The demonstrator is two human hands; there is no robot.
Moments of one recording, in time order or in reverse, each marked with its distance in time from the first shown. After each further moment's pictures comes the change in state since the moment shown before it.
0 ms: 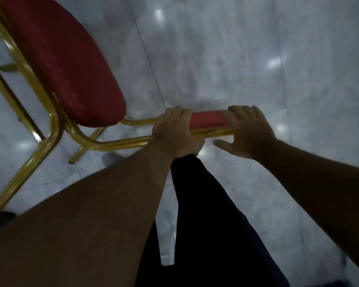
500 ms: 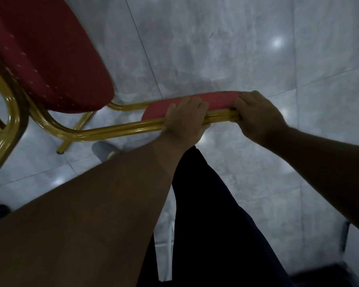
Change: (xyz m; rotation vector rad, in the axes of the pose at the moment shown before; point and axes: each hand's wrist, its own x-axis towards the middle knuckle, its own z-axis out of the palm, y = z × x) left_hand 0.030 0.006 0.074 0.184 0.058 0.190; right_hand 0.014 0.041 0.065 0.104 0.122 -0.120
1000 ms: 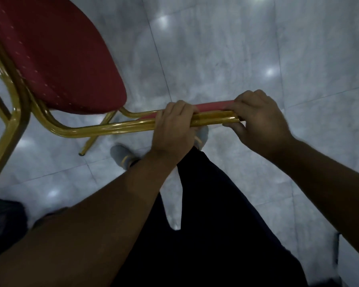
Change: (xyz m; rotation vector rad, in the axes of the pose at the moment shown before) left_hand -0.112 -0.004 -0.124 -0.262 0.357 -0.123; right_hand -0.036 -0.118 -0.139 0.088 0.277 -0.101
